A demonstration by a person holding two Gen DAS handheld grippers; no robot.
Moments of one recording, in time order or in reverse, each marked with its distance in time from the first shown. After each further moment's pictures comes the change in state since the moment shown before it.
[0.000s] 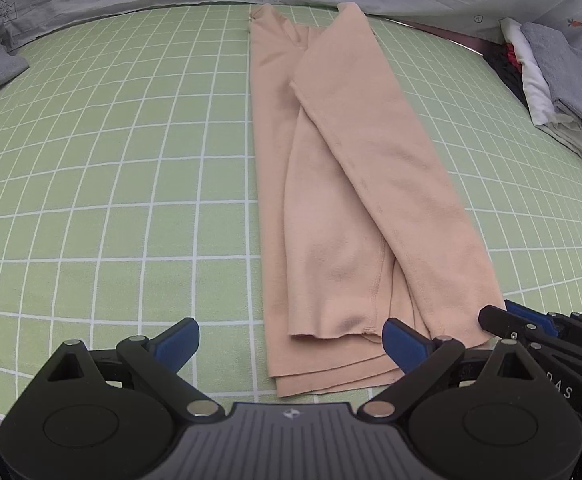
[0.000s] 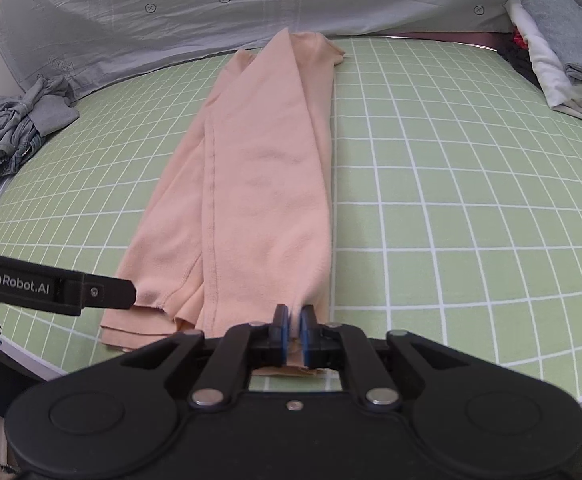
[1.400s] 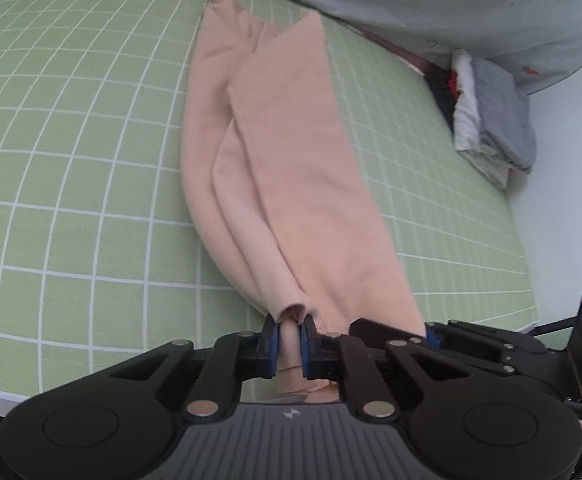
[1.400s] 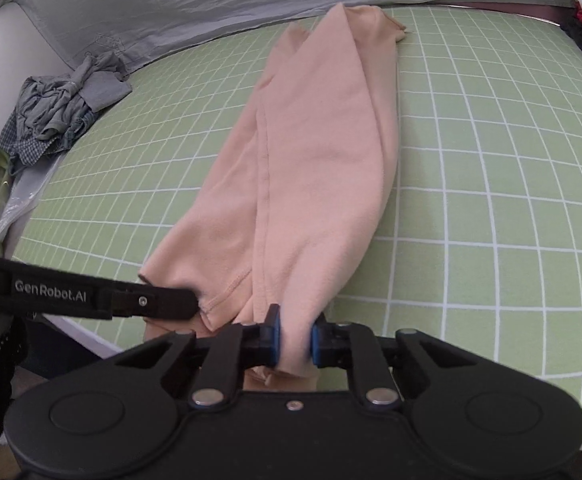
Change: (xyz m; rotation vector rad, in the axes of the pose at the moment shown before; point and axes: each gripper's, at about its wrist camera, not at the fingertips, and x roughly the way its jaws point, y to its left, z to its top) left arm -0.020 -0.010 0.011 -0.124 0.025 -0.387; right arm -0.013 0.003 0.014 -0.043 0.128 0.238
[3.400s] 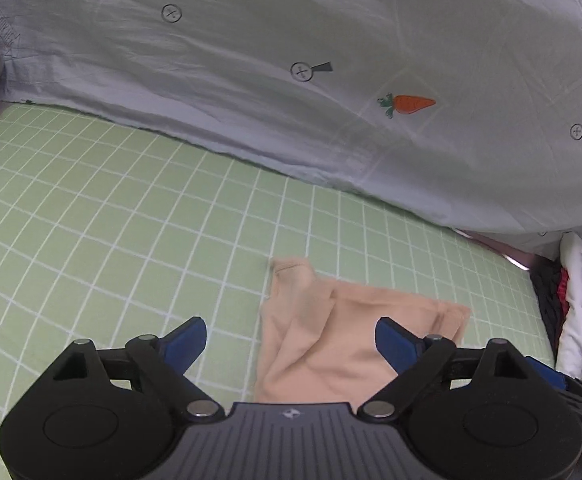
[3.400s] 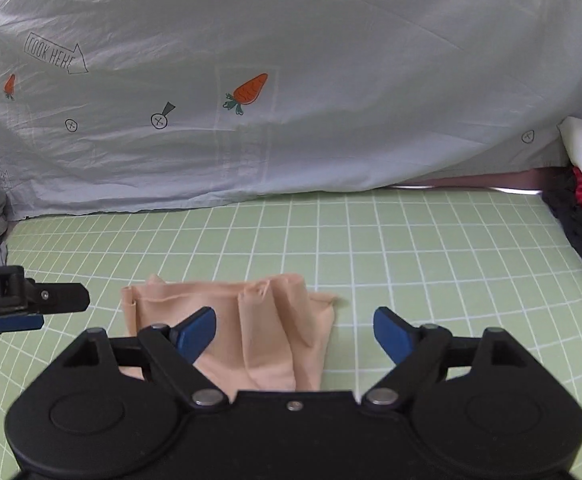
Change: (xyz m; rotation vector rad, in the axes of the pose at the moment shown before) left arm 0.072 0.059 0.243 -0.112 -0.290 0.339; right arm 0.101 -0.058 0.268 0.034 -0.280 -0.273
